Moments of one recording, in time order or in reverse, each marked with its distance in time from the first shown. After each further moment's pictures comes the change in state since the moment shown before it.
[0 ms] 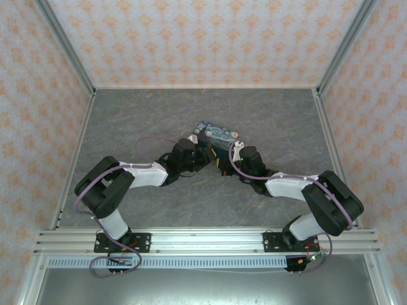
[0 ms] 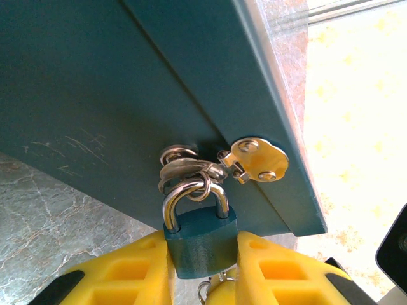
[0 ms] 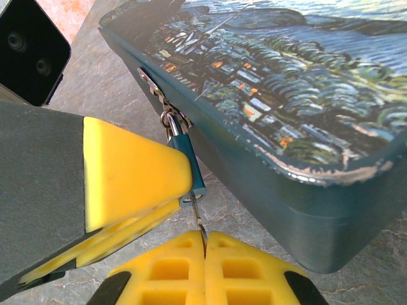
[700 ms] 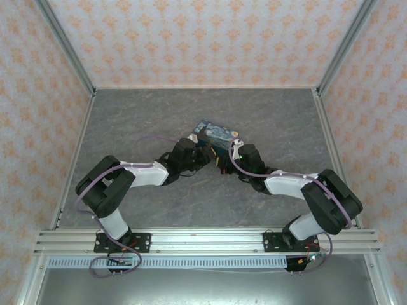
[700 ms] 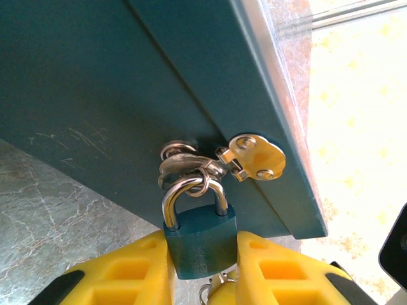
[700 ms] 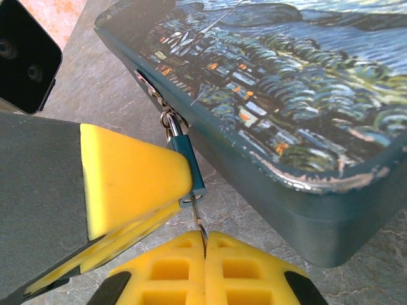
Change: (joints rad) left arm 0.000 0.013 0.015 -0.011 -0.016 0.001; right arm -0.006 0.014 0.036 -0.046 -0.004 0.030
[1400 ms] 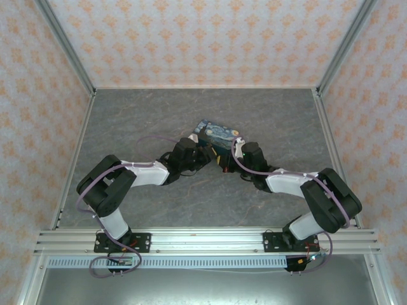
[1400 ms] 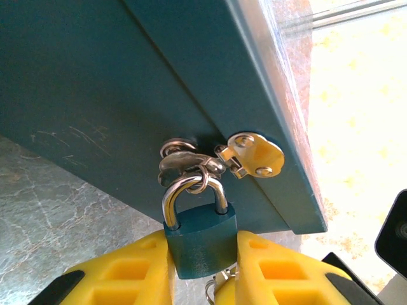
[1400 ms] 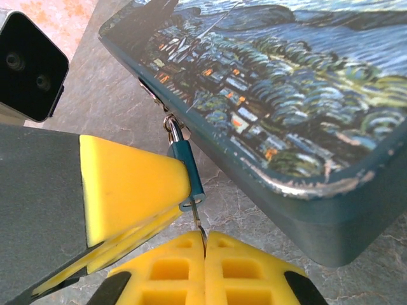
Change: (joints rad) left arm 0.000 0.007 0.008 0.001 0.003 -0.001; right arm -0.053 0.012 0.000 0.021 -0.092 0.010
